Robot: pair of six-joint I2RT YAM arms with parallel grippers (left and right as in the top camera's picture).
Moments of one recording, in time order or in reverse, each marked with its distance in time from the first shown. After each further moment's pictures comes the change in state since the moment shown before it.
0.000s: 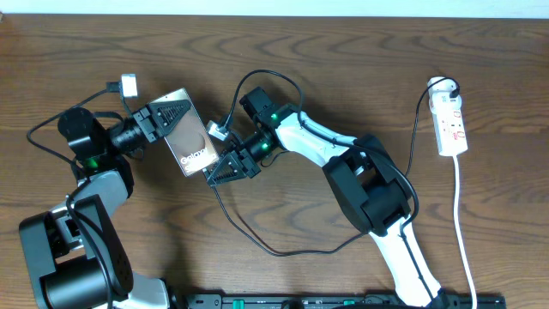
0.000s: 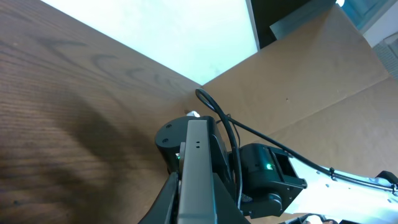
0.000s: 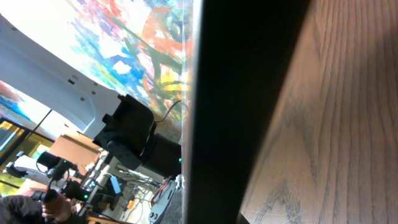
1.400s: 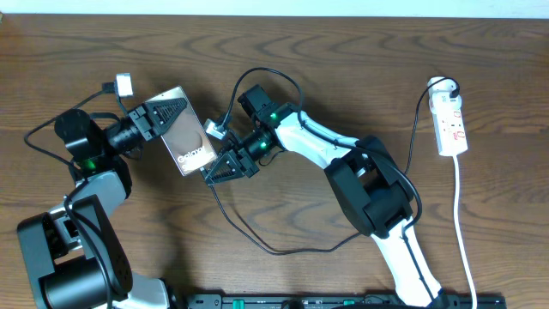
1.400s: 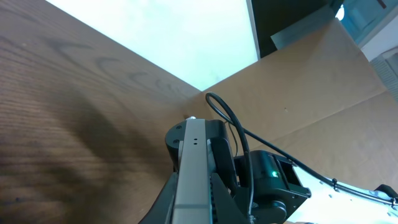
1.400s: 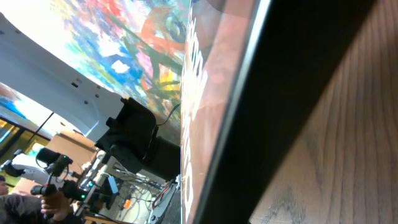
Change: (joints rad) left arm 0.019 0.000 0.000 0.021 -0.015 -0.055; right arm 0.006 -0.022 0.000 0.013 0.005 0.010
